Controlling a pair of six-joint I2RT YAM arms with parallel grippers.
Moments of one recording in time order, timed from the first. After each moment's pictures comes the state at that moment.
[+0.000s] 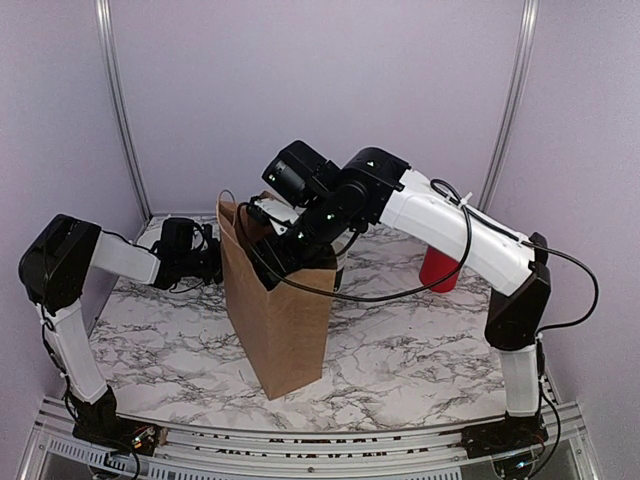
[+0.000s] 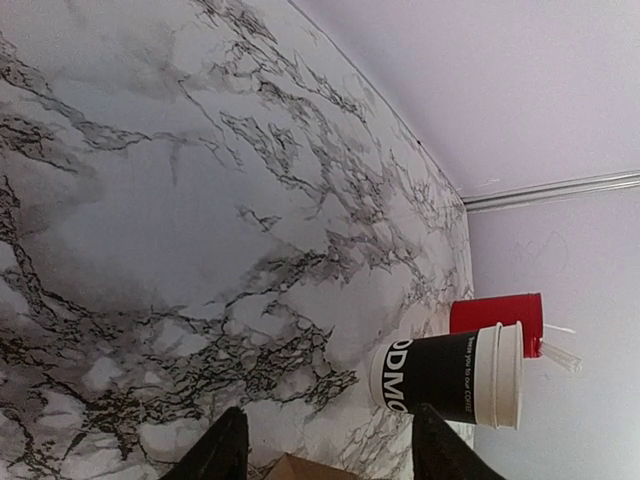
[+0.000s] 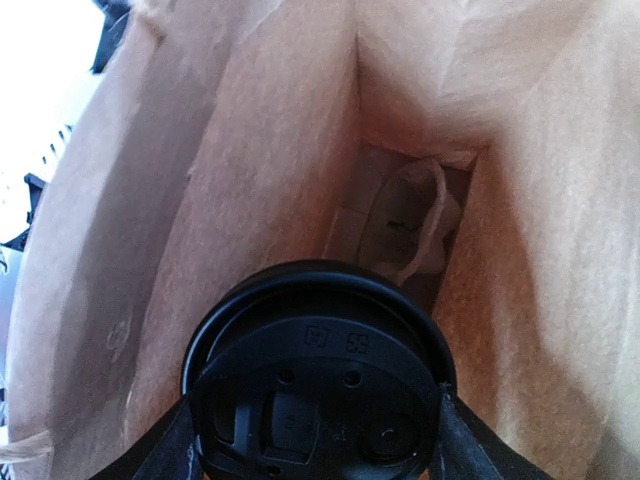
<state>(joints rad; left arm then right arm) -0.32 1.87 0.93 0.43 0.45 -0.94 1.10 2.12 2.39 -1.23 -0.08 0.35</state>
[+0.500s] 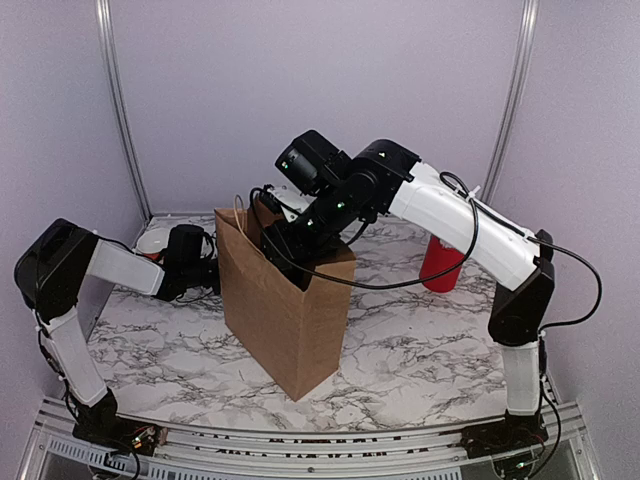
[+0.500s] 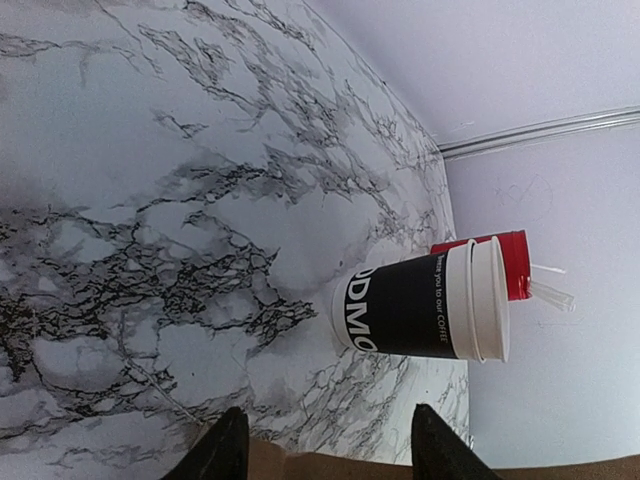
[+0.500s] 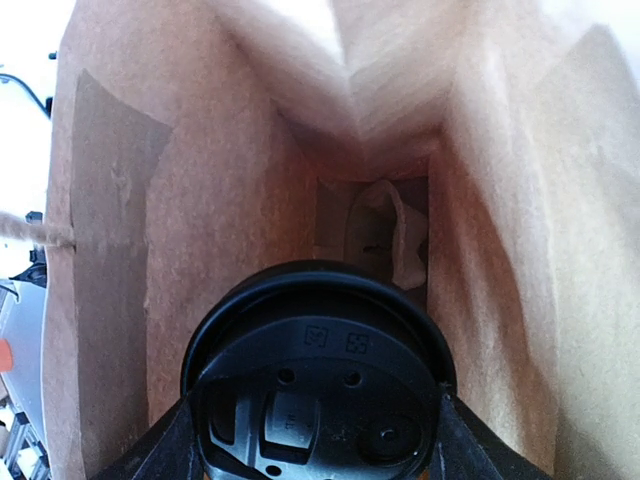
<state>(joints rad) -0.42 1.80 0.85 0.47 0.46 -0.94 1.05 2.10 2.39 -1.23 -0.09 0.39</state>
